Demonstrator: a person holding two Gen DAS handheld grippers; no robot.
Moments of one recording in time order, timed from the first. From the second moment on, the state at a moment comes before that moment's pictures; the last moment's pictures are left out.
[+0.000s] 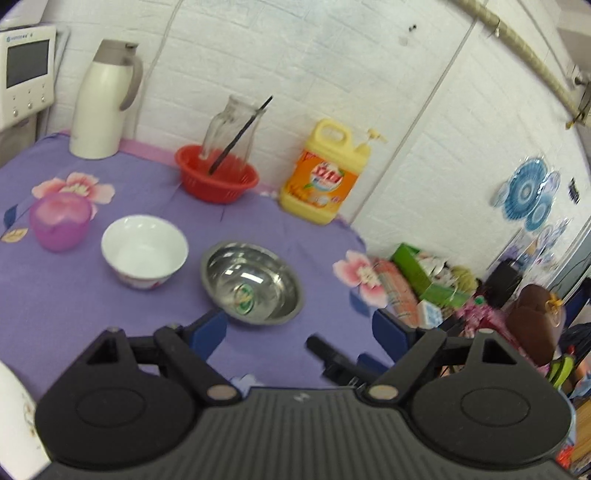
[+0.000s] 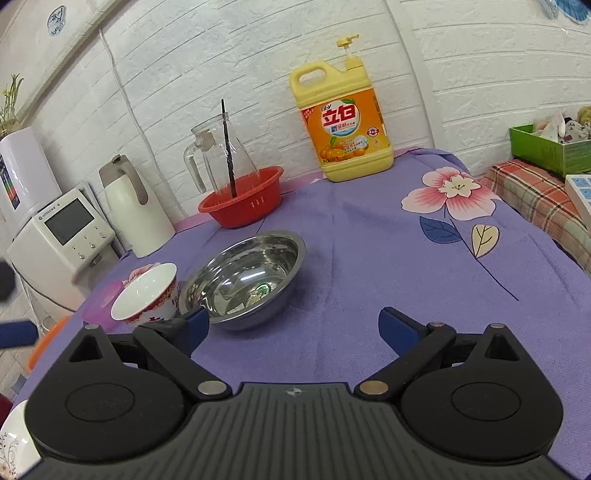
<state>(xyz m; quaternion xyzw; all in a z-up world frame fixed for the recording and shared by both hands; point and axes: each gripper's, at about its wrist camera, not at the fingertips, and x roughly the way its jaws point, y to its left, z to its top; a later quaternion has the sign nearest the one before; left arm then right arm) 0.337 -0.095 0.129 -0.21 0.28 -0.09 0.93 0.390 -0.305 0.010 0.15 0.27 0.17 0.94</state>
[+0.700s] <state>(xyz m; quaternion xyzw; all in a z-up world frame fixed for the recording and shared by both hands) 0.423 -0.057 0.026 -0.32 0.36 -0.02 0.88 0.417 -0.283 0.016 0.06 0.29 0.13 0.95</state>
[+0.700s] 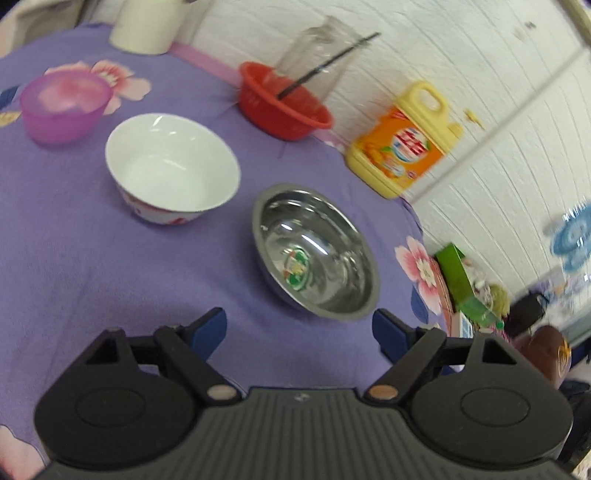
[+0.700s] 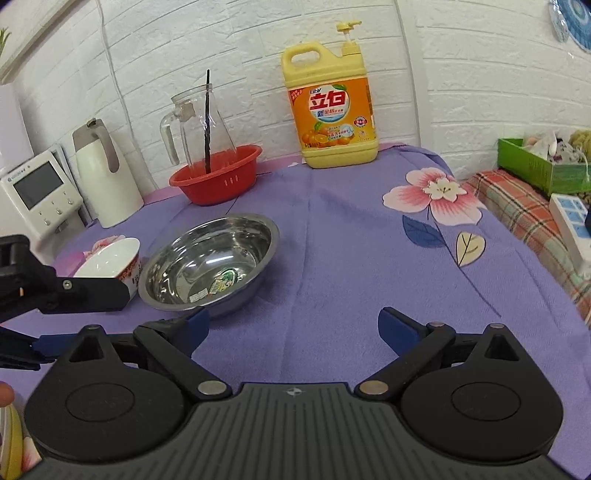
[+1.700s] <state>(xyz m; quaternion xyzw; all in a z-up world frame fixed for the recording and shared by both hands) 0.435 -0.016 0.017 -0.33 0.37 0.00 0.87 0.476 -0.223 0.003 0.03 0.39 0.33 0.86</state>
